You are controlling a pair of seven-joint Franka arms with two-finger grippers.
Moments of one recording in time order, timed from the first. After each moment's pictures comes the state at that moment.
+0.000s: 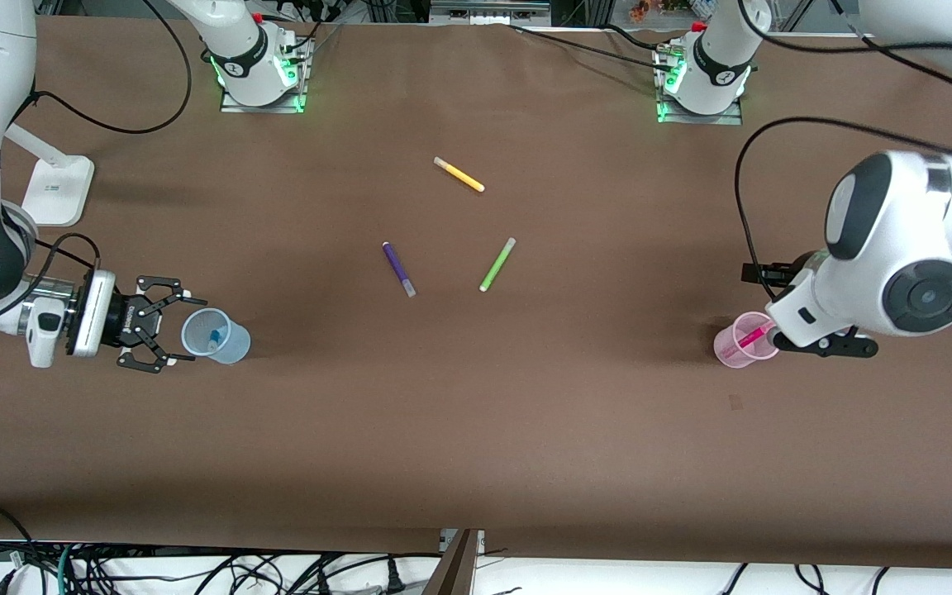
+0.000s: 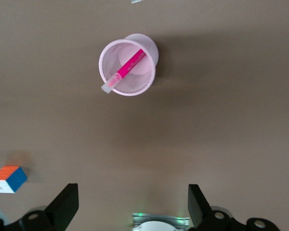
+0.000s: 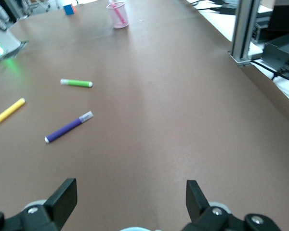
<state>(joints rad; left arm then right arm) -0.13 0.46 -0.01 -1.33 0.10 1.37 -0.10 0.01 0.57 -0.25 -1.62 1.03 1.75 -1.96</state>
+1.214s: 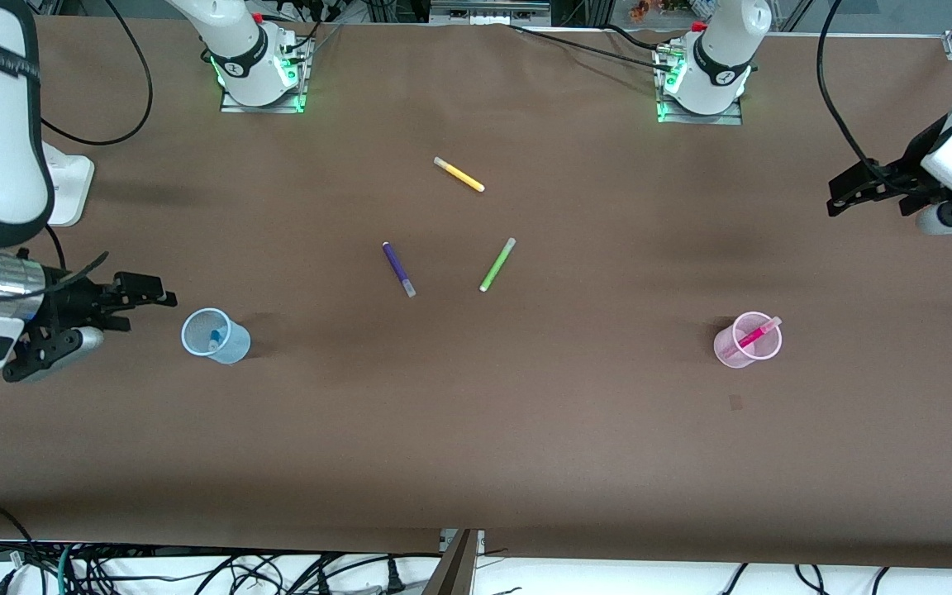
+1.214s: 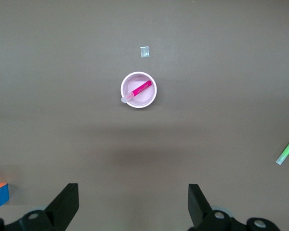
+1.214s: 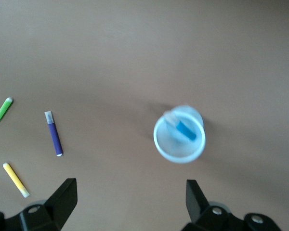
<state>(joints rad) -0.01 0.02 -0.03 -1.61 0.00 1.56 -0.06 0.06 0.42 -0.12 -1.40 0.27 1.64 -0.35</state>
